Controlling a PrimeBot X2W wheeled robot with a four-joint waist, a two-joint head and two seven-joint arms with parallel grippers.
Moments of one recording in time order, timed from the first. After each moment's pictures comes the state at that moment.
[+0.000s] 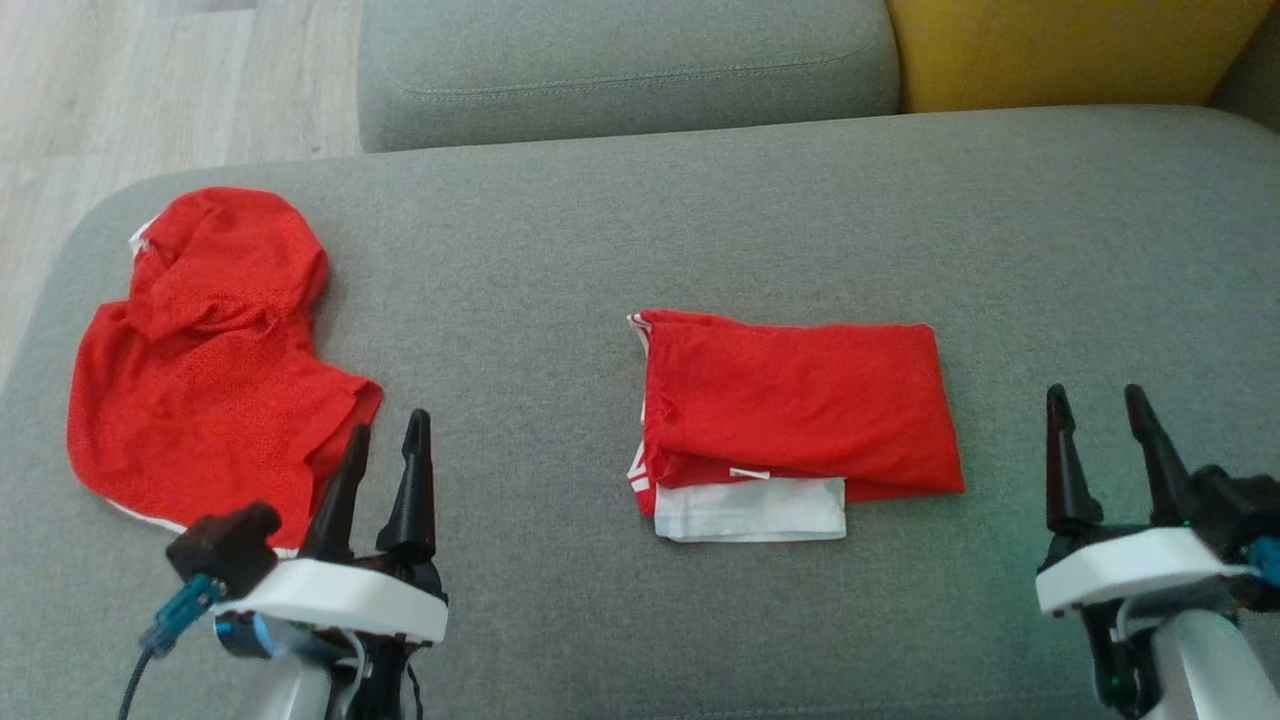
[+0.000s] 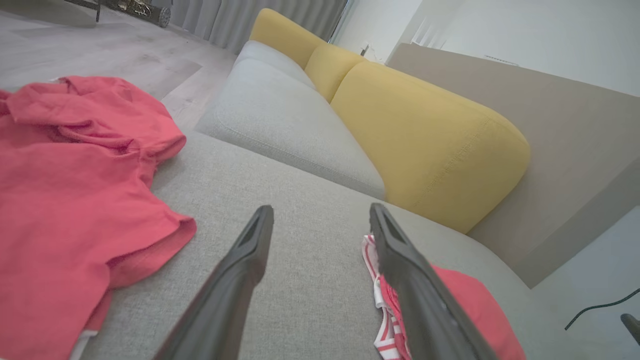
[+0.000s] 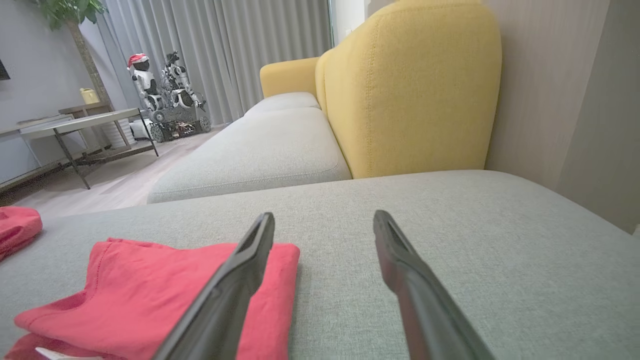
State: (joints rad) left arm -0.05 0.05 -0.18 0.26 -0.55 -0.11 -0.25; right arm -0.10 -0.14 -0.02 0.37 0.22 0.13 -0.24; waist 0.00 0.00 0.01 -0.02
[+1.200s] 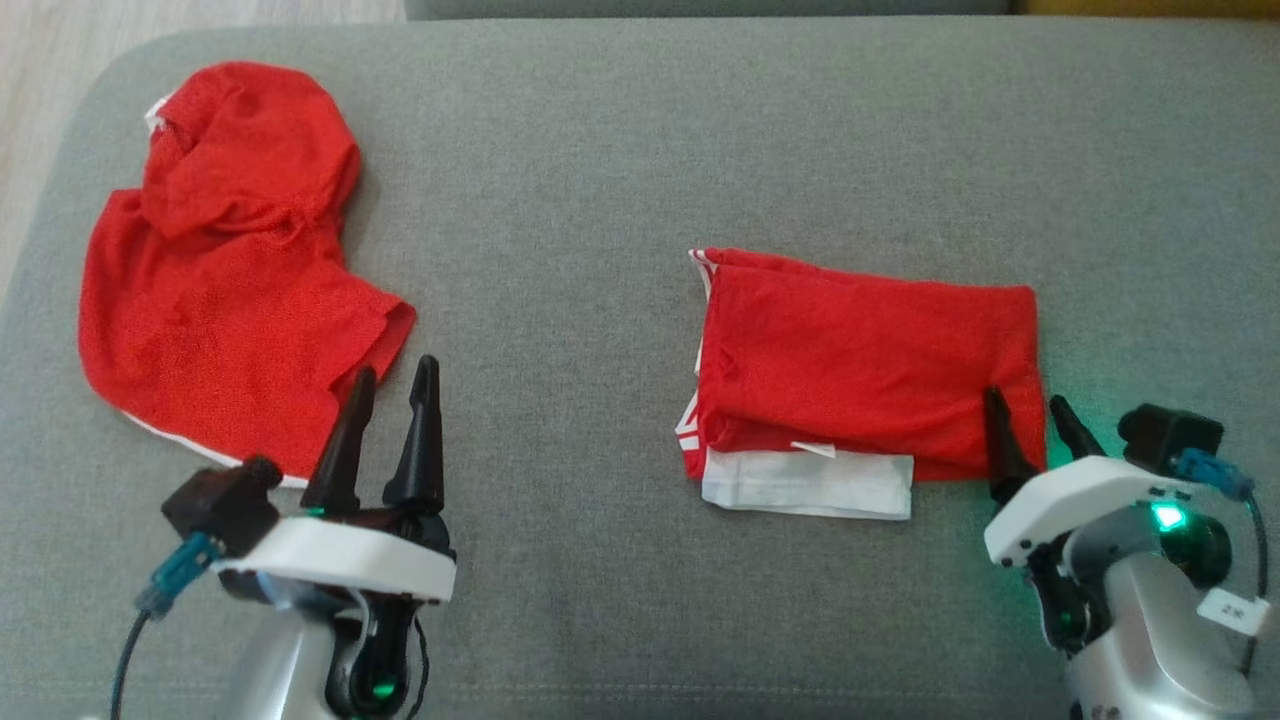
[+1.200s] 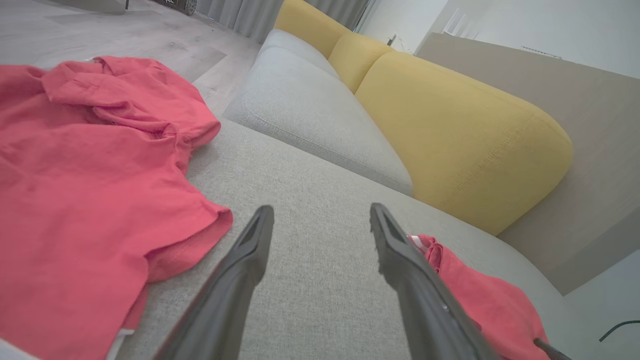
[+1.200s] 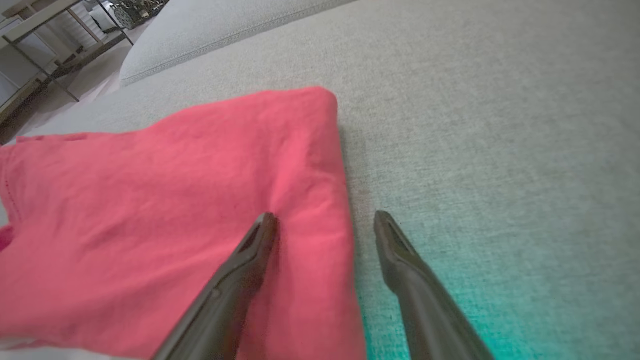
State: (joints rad) left arm -0.10 0.05 -0.20 0.20 -0.54 -0.11 -0.25; right arm -0.26 -0.05 -0.09 0.59 0.24 0.13 0.02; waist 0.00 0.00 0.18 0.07
